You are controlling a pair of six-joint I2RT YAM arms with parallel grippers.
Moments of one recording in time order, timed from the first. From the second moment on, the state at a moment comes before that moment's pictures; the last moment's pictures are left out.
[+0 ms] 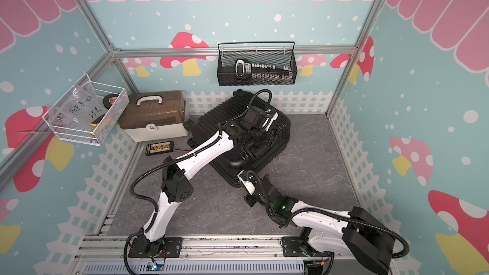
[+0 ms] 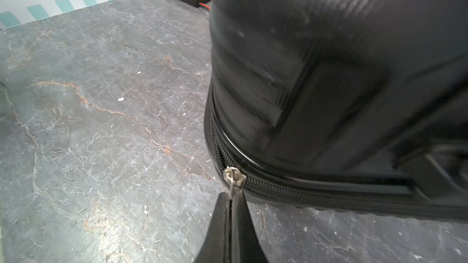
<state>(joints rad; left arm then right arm) -0.81 2.27 2.30 -0.67 0.19 -0.26 0.95 1.09 0.35 0.28 0.13 0.00</state>
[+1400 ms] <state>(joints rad) -0.17 2.13 2.09 -0.94 -0.10 -0.17 0.96 0.98 0.31 0.16 0.28 0.05</state>
